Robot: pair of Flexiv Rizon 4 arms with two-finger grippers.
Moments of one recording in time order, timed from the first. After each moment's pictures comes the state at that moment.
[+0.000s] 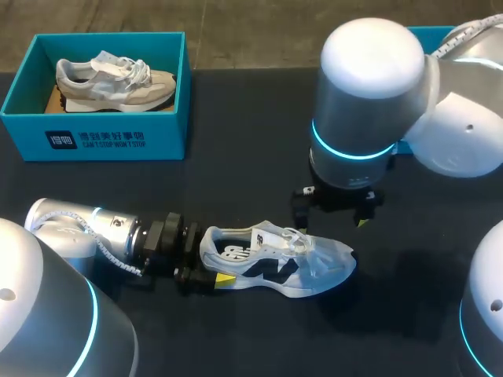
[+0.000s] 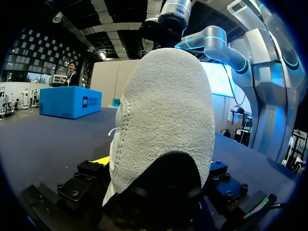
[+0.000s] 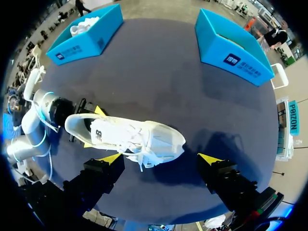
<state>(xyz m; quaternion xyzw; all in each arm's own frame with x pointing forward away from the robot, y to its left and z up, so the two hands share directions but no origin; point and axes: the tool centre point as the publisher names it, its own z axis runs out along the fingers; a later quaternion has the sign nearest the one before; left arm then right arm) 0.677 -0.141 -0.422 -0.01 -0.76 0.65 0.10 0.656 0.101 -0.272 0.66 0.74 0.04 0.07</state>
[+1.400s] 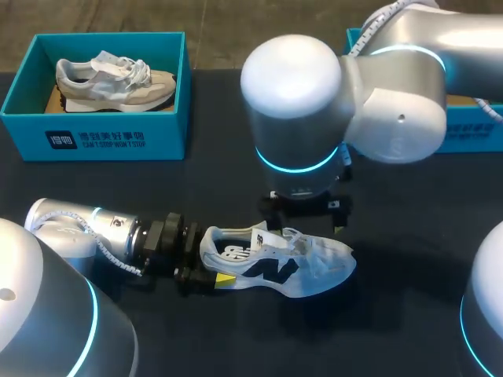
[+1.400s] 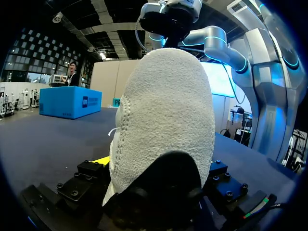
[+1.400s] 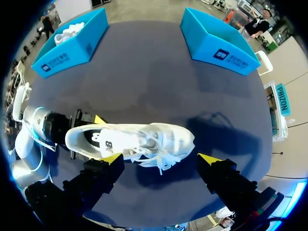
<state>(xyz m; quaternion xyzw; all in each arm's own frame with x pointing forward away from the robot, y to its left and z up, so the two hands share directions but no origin) 0.677 -0.141 -0.422 -0.01 -0.76 0.65 0.10 0.655 0.140 -0.279 0.72 0.69 0.01 0.11</state>
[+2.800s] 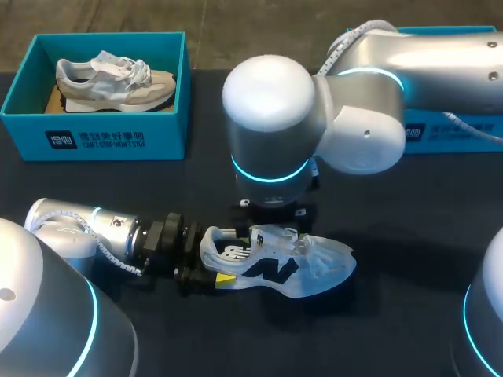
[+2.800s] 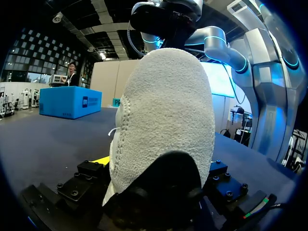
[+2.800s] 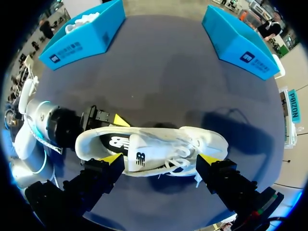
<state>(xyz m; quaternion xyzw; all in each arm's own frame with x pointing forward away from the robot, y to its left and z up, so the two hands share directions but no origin) 0.677 -0.141 -0.421 -0.01 -0.76 0.65 0.10 0.669 0.195 -0.320 0.70 0.71 0.04 0.07</state>
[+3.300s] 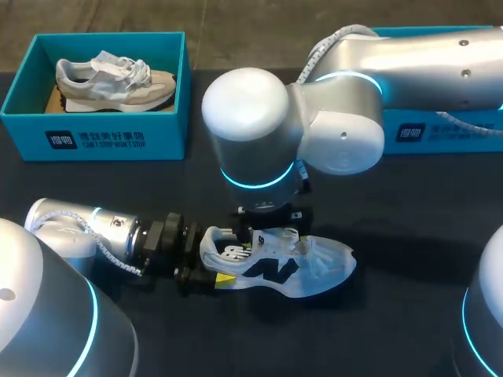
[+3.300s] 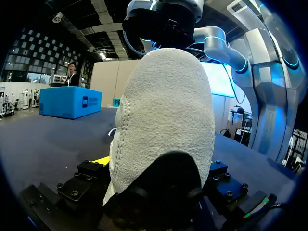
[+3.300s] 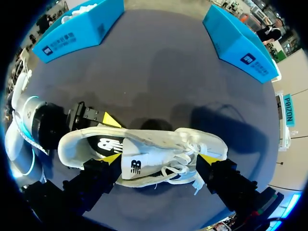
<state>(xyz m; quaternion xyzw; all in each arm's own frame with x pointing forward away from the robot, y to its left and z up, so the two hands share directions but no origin) 0.677 -0.141 -0.421 -0.01 -0.76 0.65 0.10 0.674 0.188 -0.341 0.69 0.72 0.00 0.10</state>
